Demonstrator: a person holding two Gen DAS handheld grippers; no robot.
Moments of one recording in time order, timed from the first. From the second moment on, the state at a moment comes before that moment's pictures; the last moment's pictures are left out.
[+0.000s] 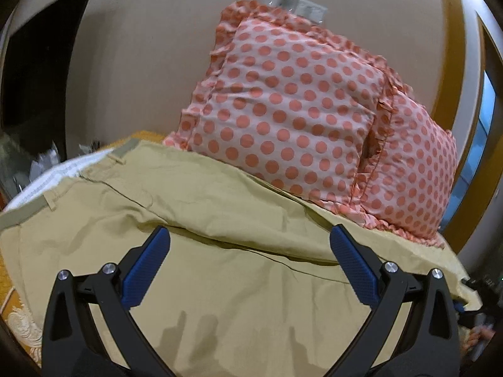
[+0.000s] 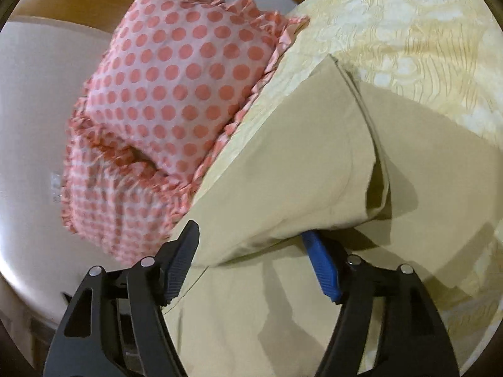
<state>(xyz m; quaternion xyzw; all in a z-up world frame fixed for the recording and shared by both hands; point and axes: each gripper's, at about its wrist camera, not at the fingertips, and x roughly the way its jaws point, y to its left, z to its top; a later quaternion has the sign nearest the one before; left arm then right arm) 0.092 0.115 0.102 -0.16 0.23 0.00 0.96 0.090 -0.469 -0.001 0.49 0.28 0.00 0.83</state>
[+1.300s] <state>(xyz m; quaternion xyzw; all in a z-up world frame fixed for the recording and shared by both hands) 0.023 0.171 0.051 -0.25 0.34 0.04 0.90 -0.004 -0.525 -0.016 0.47 0.19 0.00 0.86</state>
